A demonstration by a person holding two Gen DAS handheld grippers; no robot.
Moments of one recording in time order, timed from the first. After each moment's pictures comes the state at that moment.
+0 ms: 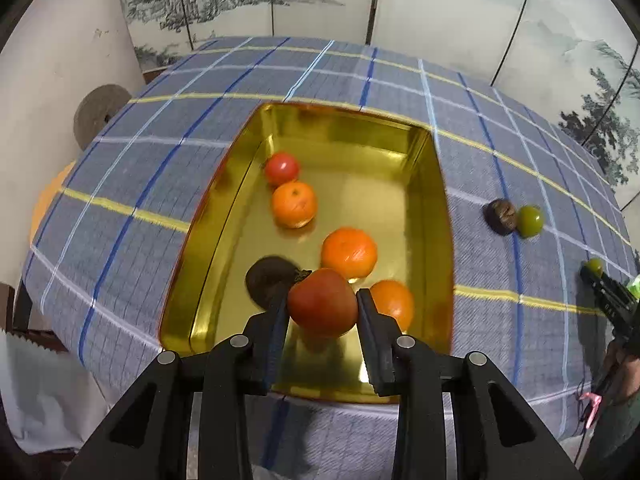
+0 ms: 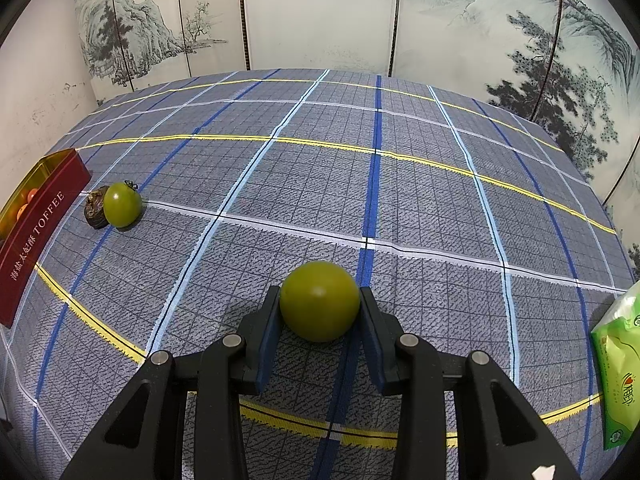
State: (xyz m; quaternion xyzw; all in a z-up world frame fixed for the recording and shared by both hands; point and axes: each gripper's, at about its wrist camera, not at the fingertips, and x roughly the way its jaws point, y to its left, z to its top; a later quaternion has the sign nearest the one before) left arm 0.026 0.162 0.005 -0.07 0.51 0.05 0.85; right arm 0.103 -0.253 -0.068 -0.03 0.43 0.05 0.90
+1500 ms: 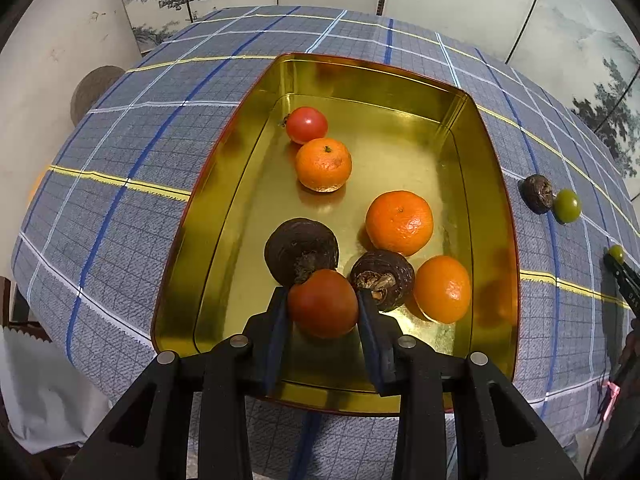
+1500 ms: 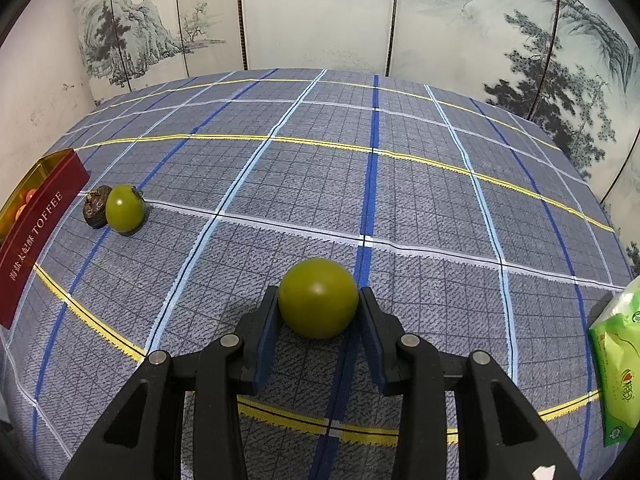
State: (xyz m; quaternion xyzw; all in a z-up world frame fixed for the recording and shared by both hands) left arm 0.034 0.183 -0.030 -0.07 0.54 0.05 0.84; right arm 0.103 -0.255 -0.068 -0.03 0.43 0.04 0.90
